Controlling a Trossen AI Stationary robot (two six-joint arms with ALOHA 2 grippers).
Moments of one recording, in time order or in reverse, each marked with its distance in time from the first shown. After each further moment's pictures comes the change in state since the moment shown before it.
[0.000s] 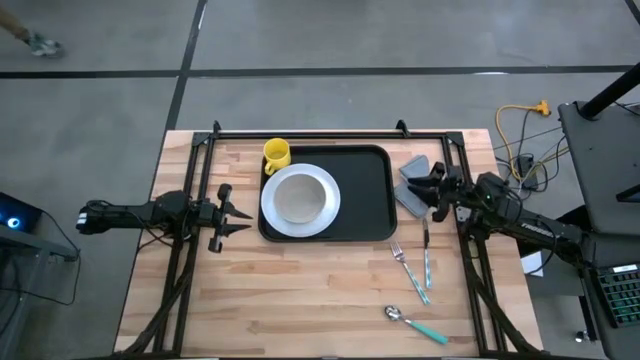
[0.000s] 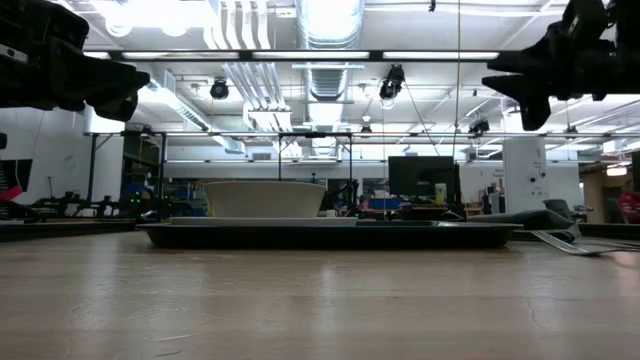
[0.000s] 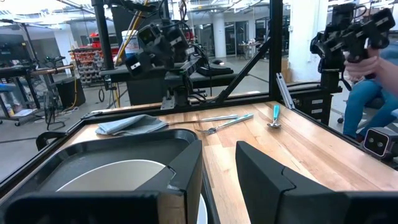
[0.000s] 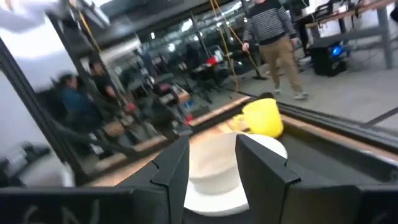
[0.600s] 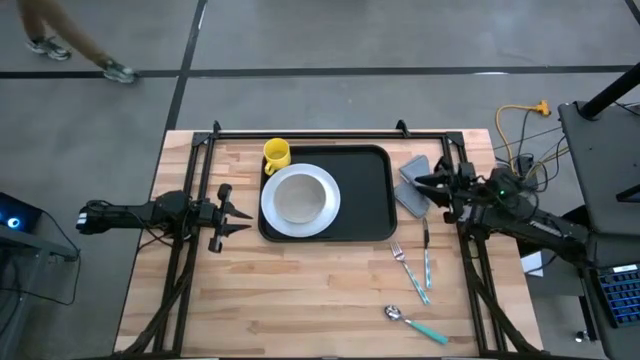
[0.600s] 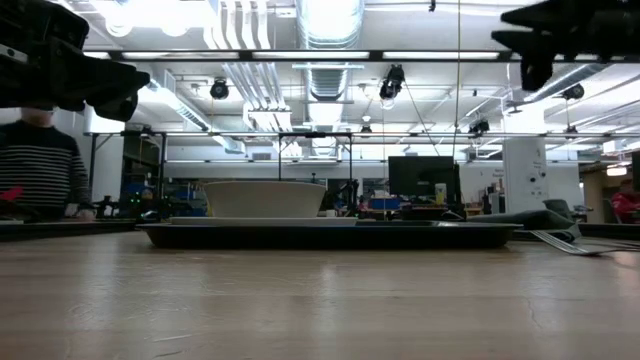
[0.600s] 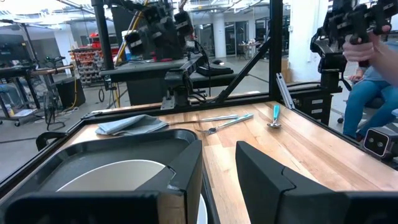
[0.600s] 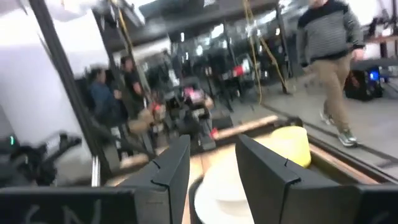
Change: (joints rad) left arm 0.000 0.000 0.000 0.000 0.000 0.000; right arm 0.000 0.023 0.185 -0.125 -0.123 -0.122
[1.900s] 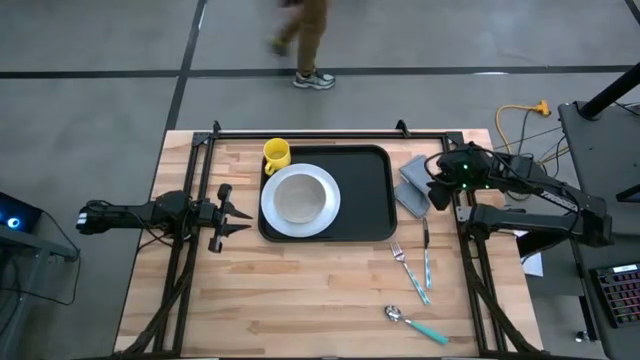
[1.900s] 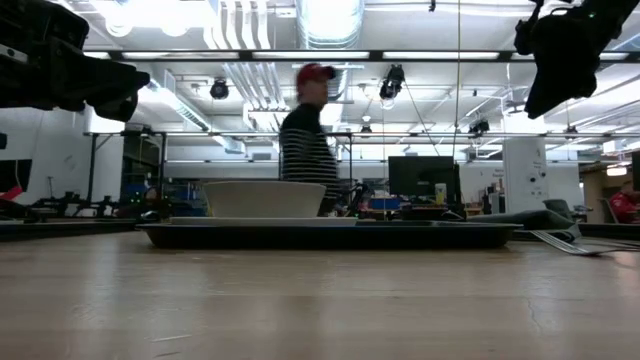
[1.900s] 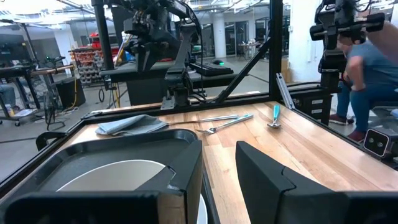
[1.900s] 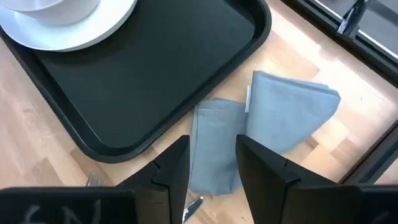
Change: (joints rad) left arm 0.000 0.000 0.000 0.000 0.000 0.000; right arm 0.000 0.515 0.551 -1.114 0.429 -0.034
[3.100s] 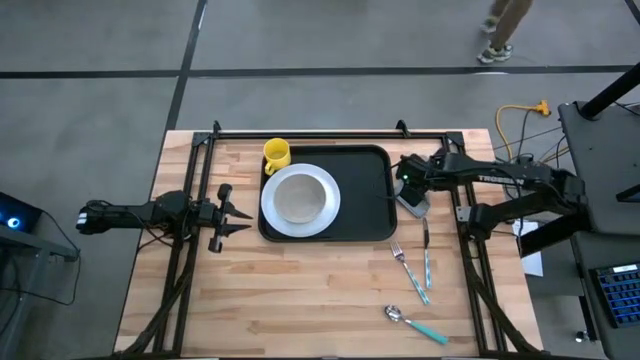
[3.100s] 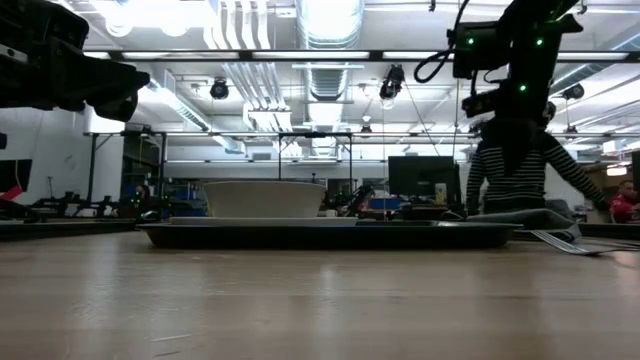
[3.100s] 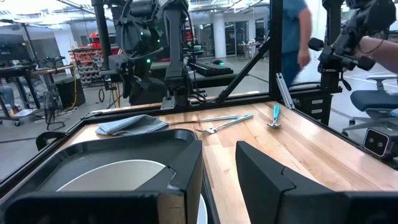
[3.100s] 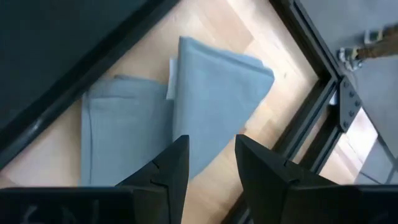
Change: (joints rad) left arm 0.000 0.000 0.000 0.000 0.000 0.000; right arm 0.085 0.540 0.000 0.059 0.408 0.075
